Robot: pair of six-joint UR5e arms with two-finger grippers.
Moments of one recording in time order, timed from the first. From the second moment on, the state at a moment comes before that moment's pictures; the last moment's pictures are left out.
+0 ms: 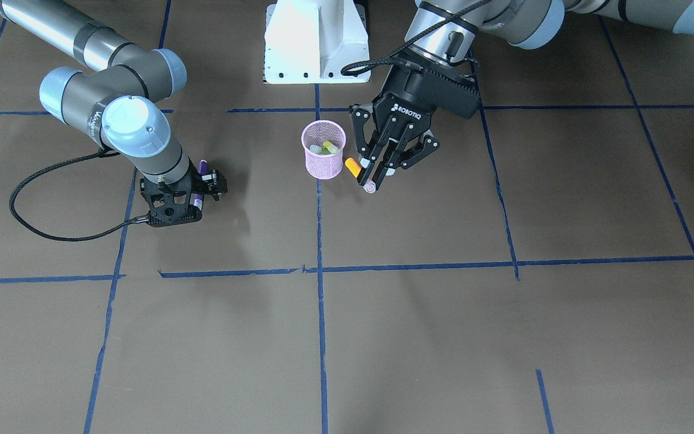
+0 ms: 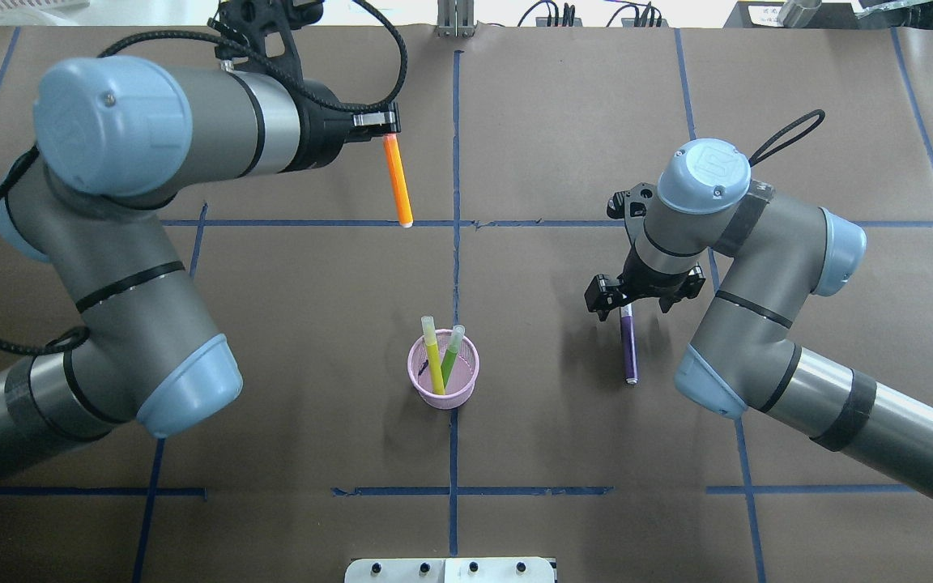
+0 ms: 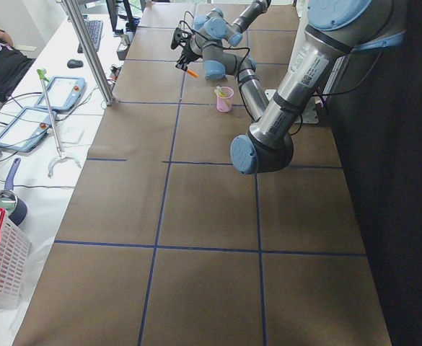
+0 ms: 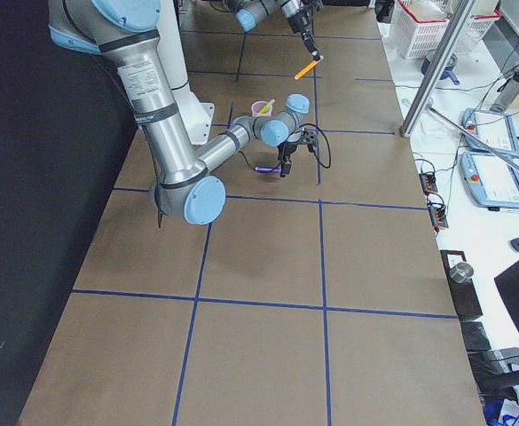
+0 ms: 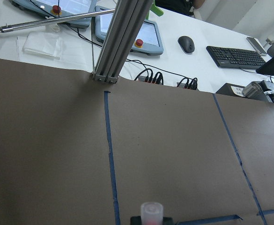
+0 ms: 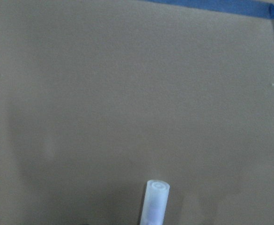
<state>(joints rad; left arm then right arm) -0.66 -2.19 -1.89 -1.99 -1.60 -1.21 0.66 -1.13 1.62 -1.49 2.10 0.90</state>
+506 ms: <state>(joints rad) -0.56 -2.12 -1.97 -2.00 -1.45 -1.21 0.66 -1.13 1.62 -1.47 2.10 0.91</state>
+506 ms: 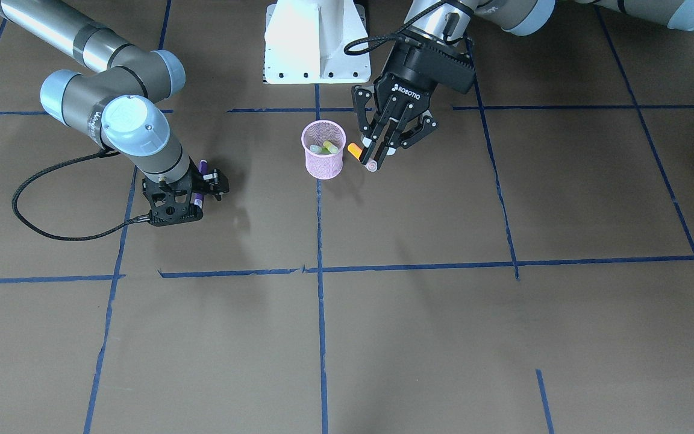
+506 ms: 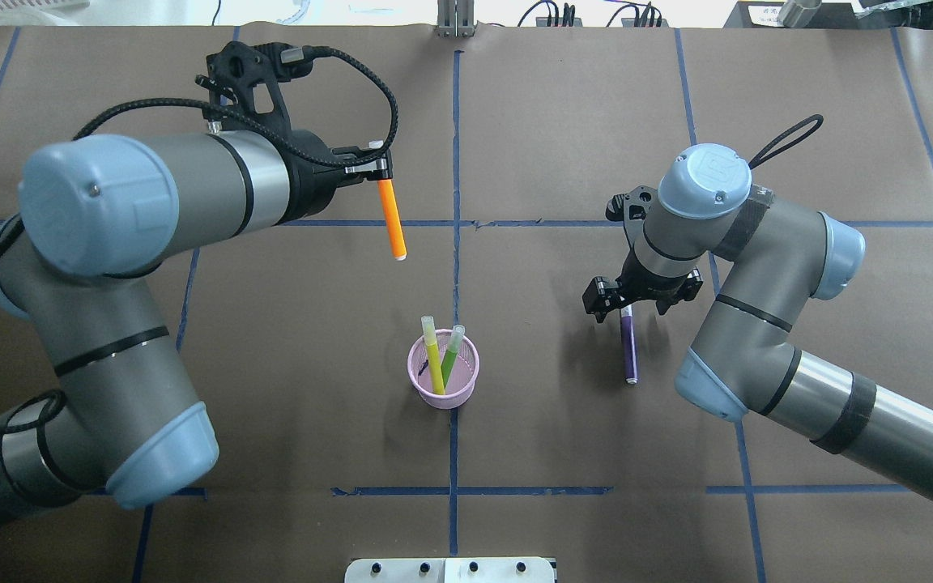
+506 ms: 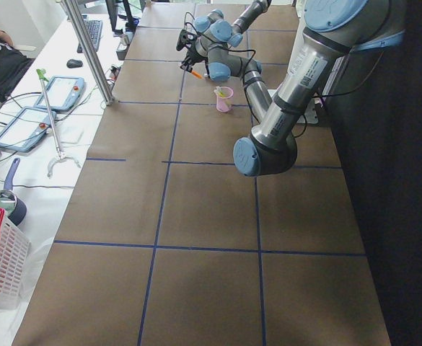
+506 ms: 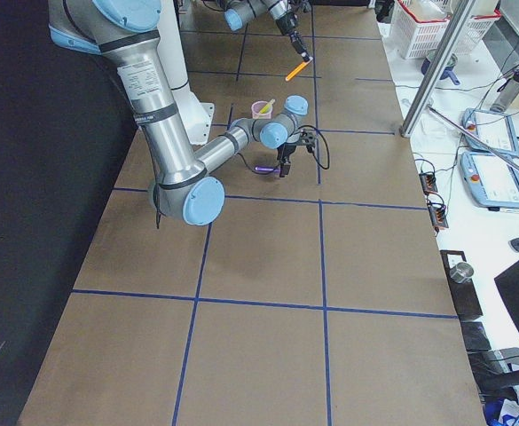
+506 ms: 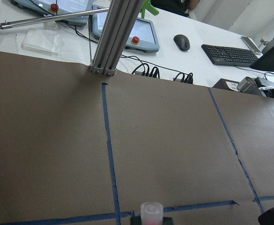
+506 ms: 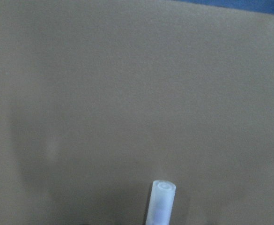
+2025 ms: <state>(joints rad) -0.23 -2.07 -1.88 -2.10 -1.07 -1.23 0.65 -1.12 1.62 -1.47 2.10 0.91</state>
